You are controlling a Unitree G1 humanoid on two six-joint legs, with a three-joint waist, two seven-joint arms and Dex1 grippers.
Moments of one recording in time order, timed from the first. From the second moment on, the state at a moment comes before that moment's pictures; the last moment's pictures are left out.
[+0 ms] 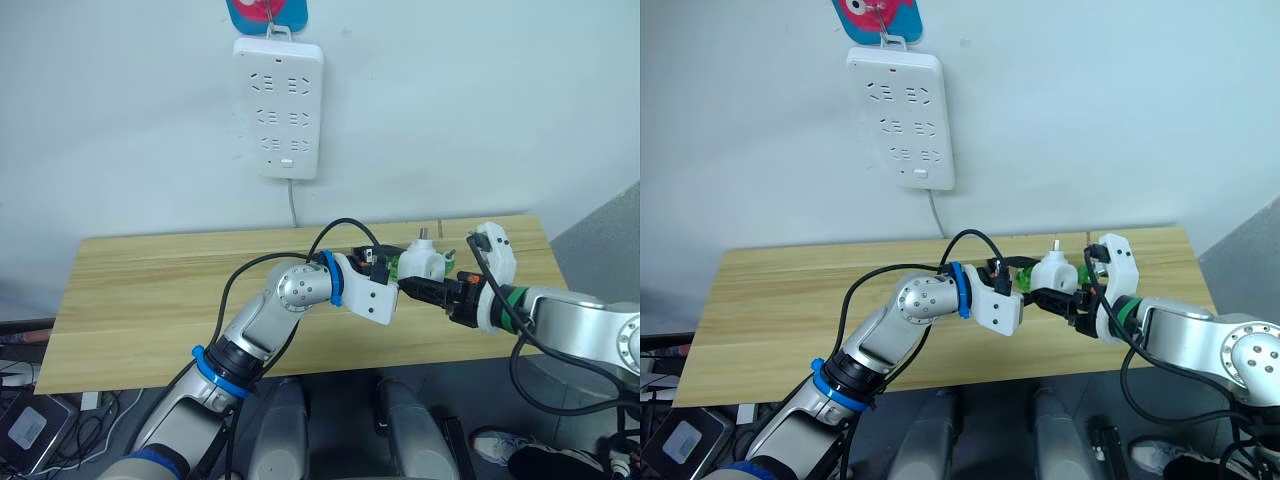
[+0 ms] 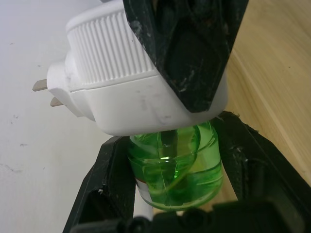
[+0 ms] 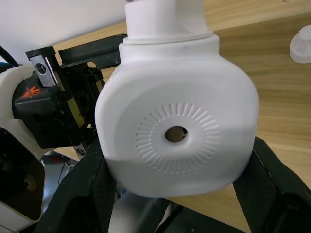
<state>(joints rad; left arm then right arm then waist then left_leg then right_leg) -0.59 0.31 -0.47 0.01 0.36 -0.10 -0.75 -0.30 -0.90 0.04 -0.49 1.94 0.90 -0.52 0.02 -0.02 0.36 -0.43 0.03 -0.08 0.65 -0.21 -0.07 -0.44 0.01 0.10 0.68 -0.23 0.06</state>
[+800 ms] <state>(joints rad) -0.52 0.09 -0.30 0.08 0.08 0.09 -0.67 -0.17 -0.89 -0.02 -0.79 1.34 0.82 -0.15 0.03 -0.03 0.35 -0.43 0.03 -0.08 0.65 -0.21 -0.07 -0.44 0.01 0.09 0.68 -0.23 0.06</state>
